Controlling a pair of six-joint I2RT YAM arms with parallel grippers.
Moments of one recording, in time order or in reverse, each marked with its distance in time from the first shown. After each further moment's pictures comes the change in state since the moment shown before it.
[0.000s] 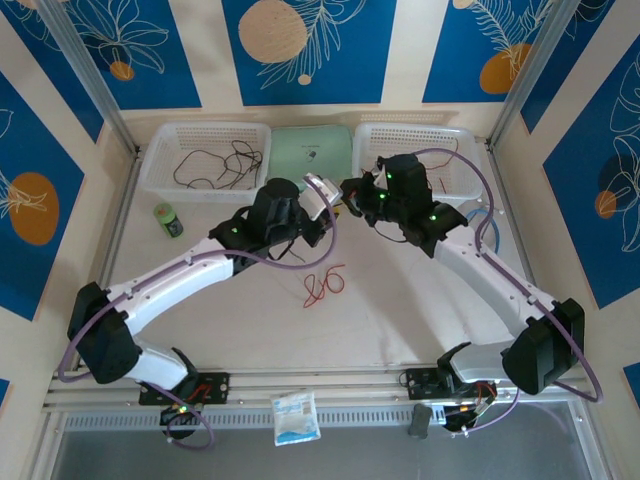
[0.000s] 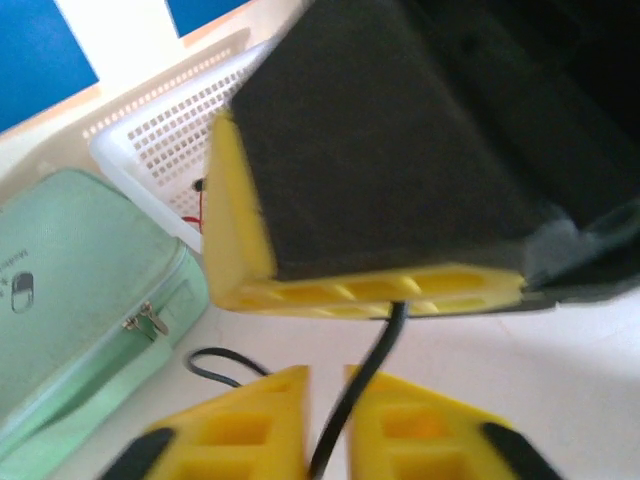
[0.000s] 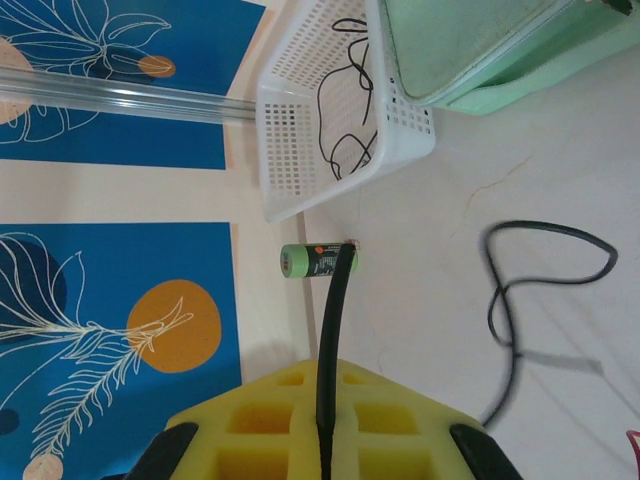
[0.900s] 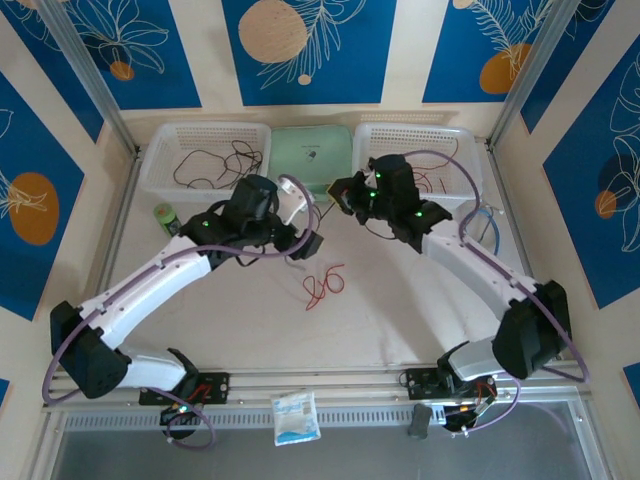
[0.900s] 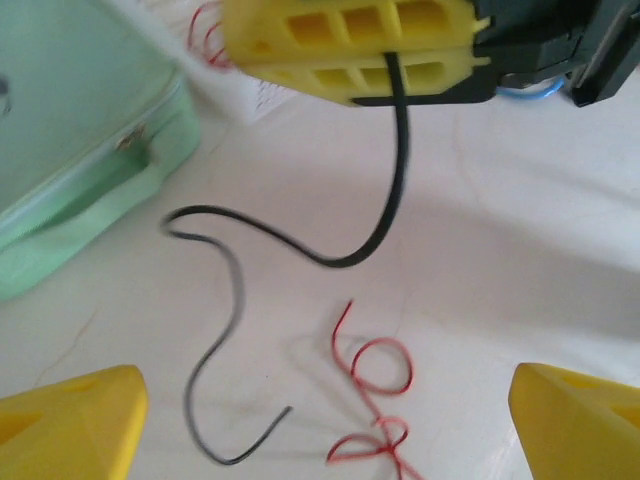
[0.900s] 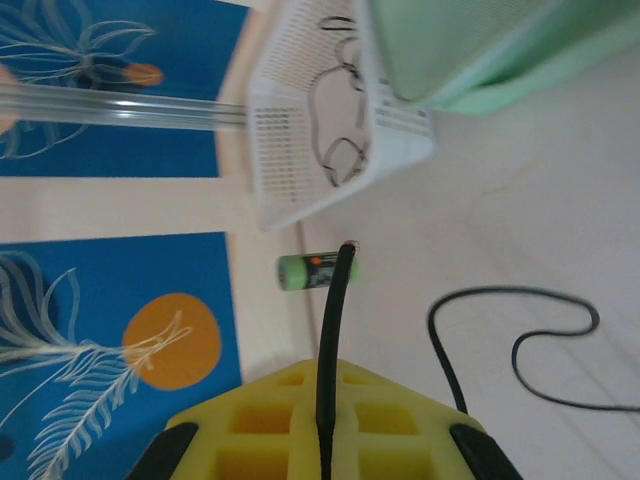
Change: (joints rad) left arm 0.077 -0.099 0.045 -0.377 0.096 -0.080; right arm 0.007 0.074 -0.007 0.098 0.000 0.031
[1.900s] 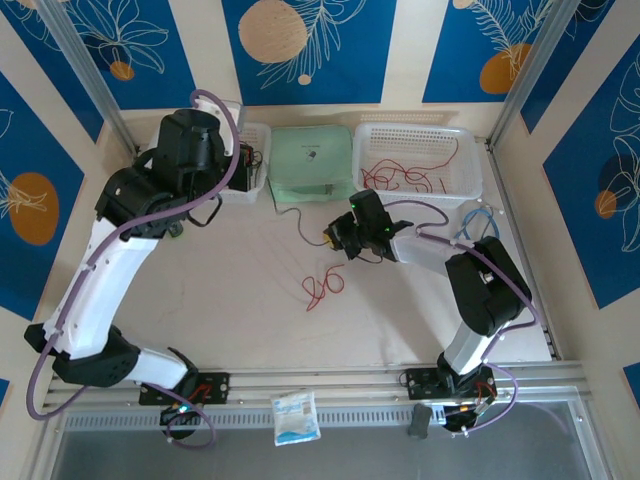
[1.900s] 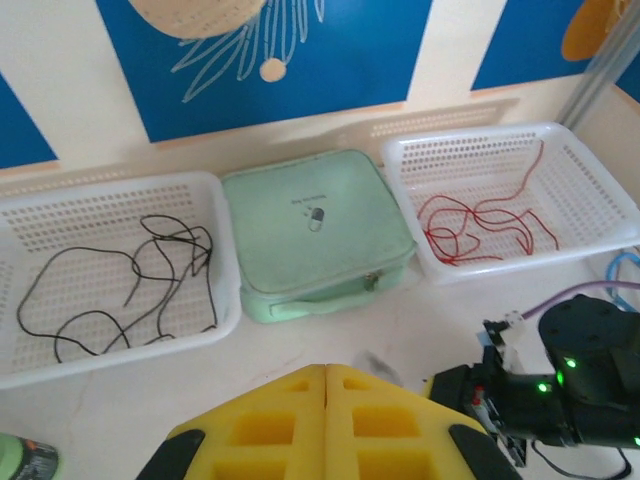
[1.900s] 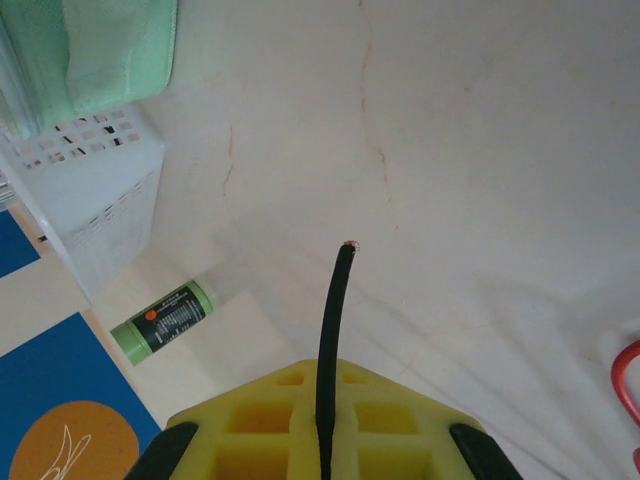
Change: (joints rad) left arm 0.064 0.071 0.769 -0.551 -0.448 -0.261; right arm 0.011 0.306 -0.203 0.156 -0.026 0.295
